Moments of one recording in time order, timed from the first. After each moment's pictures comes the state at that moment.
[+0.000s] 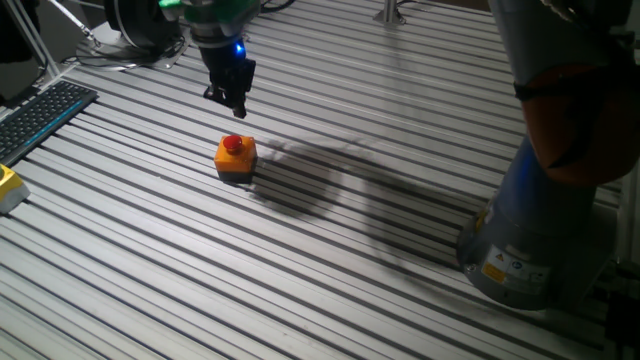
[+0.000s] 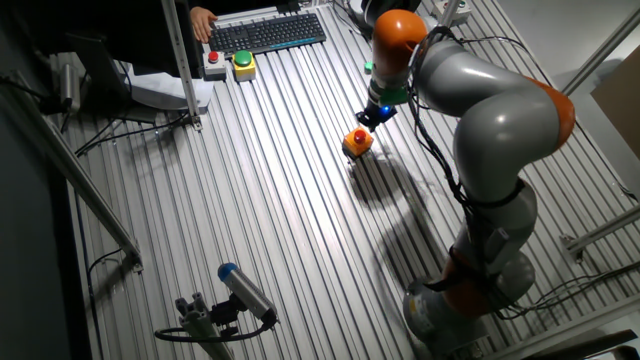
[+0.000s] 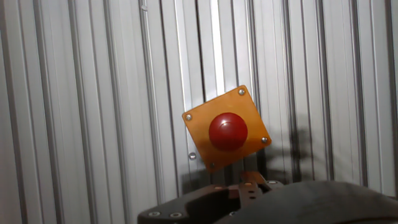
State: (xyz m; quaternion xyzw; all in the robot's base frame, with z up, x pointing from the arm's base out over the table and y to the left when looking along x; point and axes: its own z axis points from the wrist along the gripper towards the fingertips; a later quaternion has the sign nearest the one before) arm 0.565 0.025 0.170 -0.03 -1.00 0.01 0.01
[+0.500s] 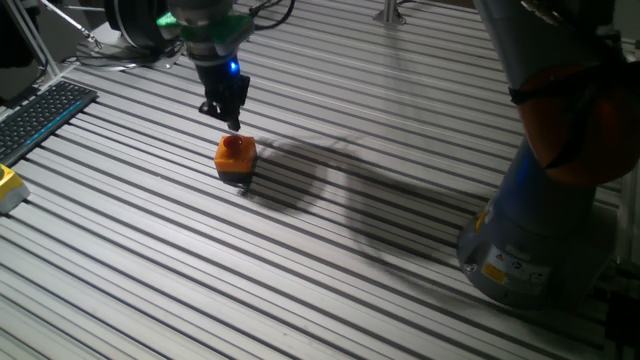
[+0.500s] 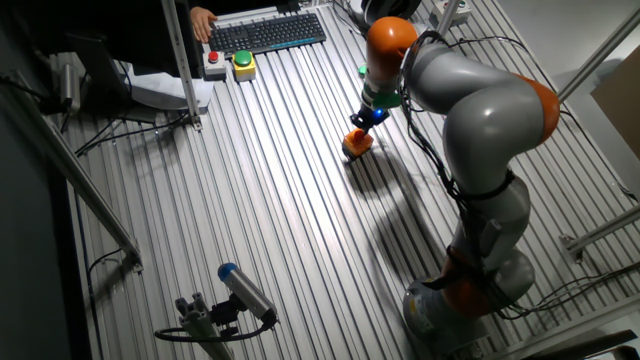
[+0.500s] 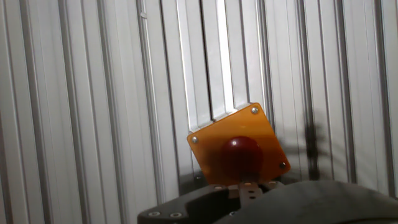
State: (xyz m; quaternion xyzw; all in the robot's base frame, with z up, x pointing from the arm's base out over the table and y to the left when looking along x) arm 0.577 0.032 0.135 -0.03 -1.00 0.00 0.01
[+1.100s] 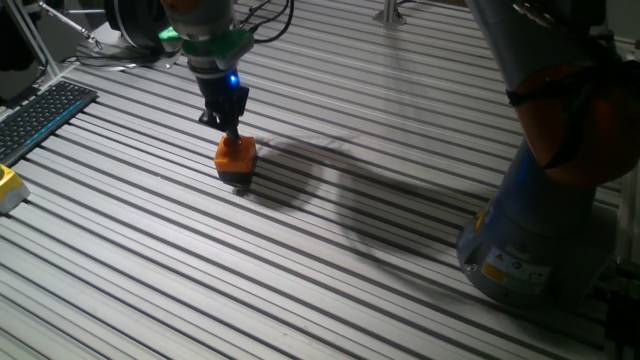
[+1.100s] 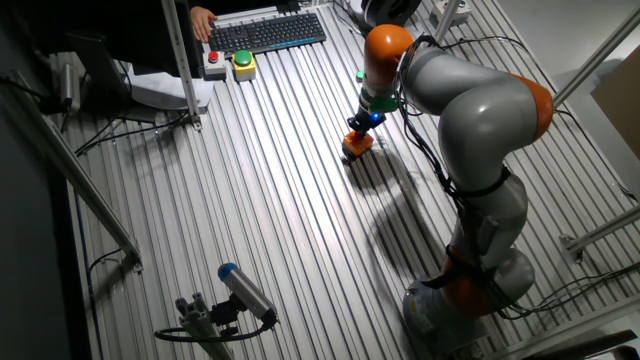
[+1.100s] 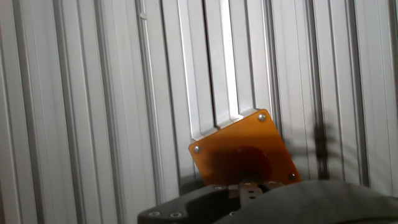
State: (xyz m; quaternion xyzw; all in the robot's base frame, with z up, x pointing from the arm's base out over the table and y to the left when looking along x) arm 0.584 0.032 0.114 -0.03 -1.00 -0.01 0.00
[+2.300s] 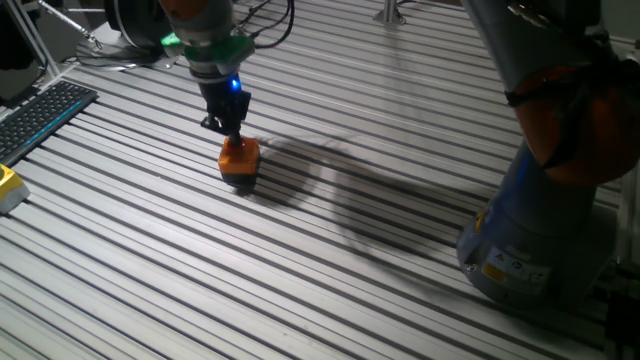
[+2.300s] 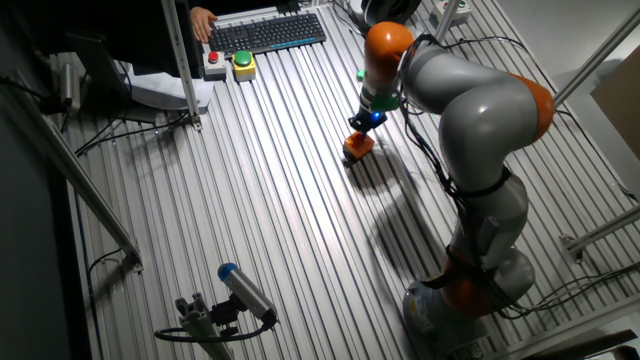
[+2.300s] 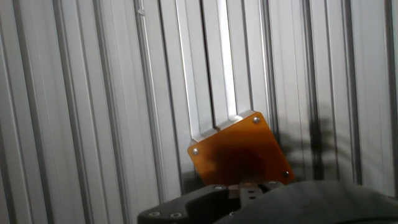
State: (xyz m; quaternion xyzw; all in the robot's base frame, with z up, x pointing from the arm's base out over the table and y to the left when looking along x) arm 0.575 0.029 0.143 -0.04 -1.00 -0.01 0.01
